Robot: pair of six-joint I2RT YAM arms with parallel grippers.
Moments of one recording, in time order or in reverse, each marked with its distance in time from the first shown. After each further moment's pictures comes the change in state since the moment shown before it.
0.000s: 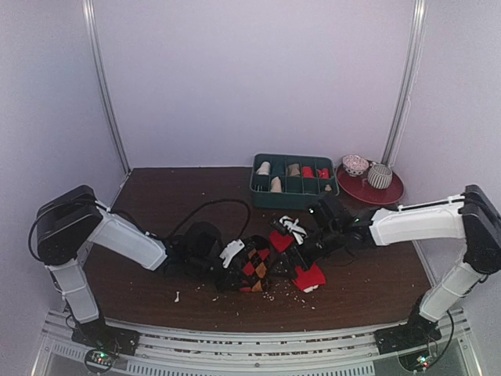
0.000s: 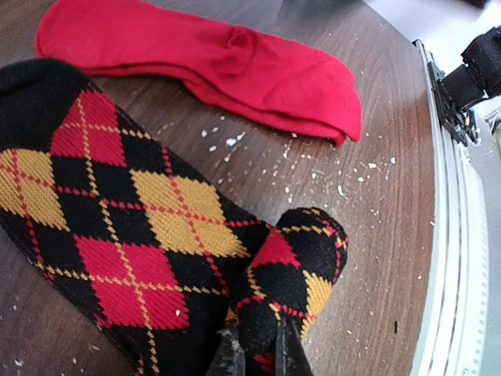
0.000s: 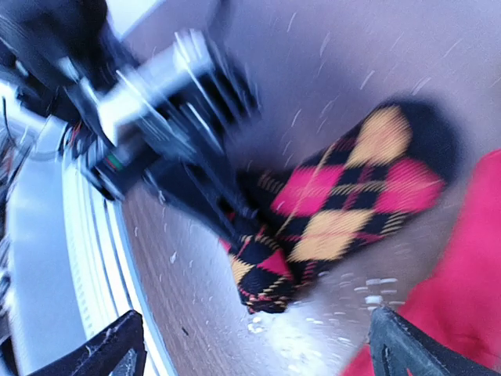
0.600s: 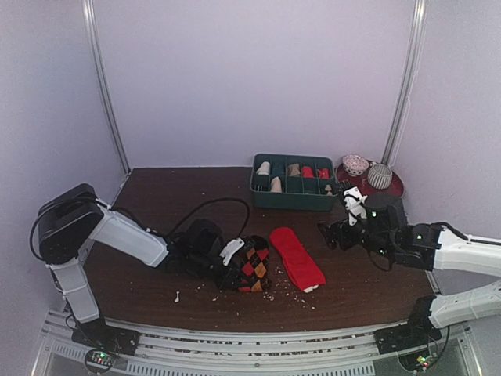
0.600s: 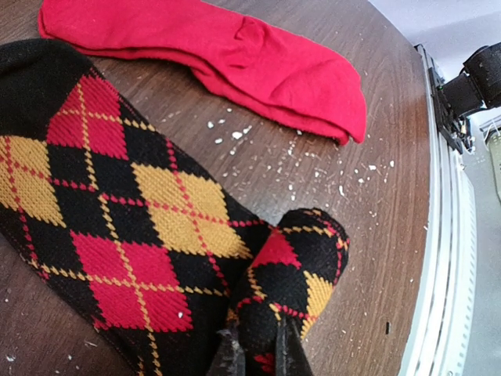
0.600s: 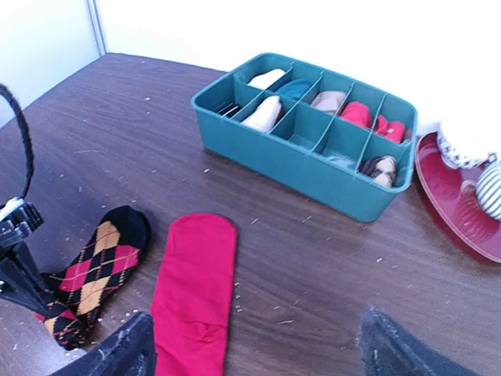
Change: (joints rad) left arm 0.014 0.011 0.032 -0.059 0.041 -0.050; right arm 0.002 -0.558 -0.269 0.055 0.863 -0.003
